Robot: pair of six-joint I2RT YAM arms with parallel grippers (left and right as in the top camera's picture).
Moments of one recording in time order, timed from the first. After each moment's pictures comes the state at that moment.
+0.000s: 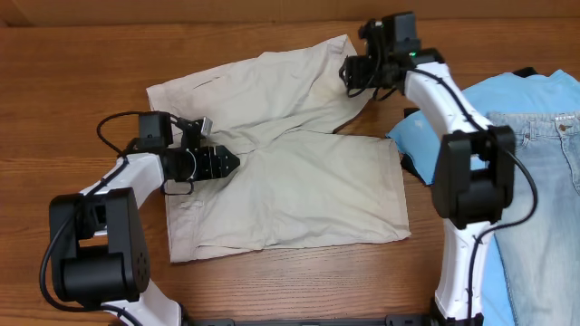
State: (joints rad) left arm 0.09 1.83 0.94 -0.34 0.64 -0.03; right arm 0.15 2.30 1.86 -0.55 -0.30 0.07
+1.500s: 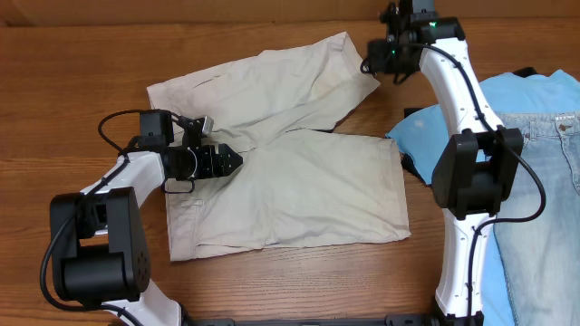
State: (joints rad) left arm 0.09 1.84 0.95 -0.35 0.65 -0.03; right arm 0.11 2.37 2.22 -0.90 -0.18 0.09
